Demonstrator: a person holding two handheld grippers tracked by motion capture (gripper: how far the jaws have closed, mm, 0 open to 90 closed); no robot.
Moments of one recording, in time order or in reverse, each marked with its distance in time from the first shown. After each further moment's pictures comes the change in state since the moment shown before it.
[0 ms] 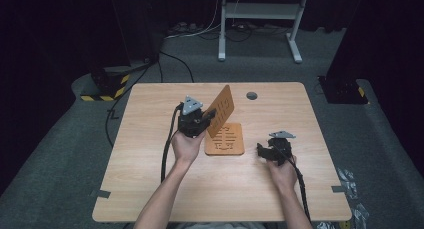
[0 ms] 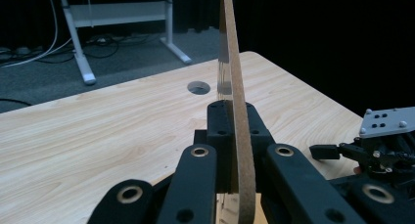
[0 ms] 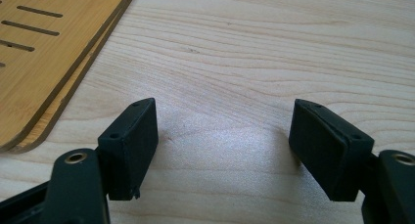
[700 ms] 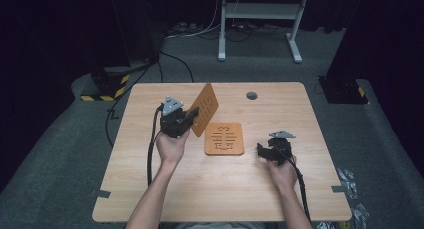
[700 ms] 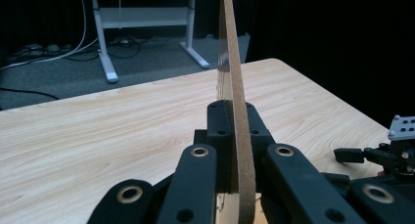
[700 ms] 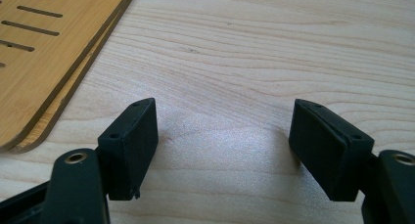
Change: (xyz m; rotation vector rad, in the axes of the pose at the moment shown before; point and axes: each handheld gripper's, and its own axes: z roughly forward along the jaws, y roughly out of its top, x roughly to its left) left arm 0.031 -0.006 -0.030 -0.026 0.064 -0.046; right arm 0.000 0.000 0.000 0.000 0.000 -0.007
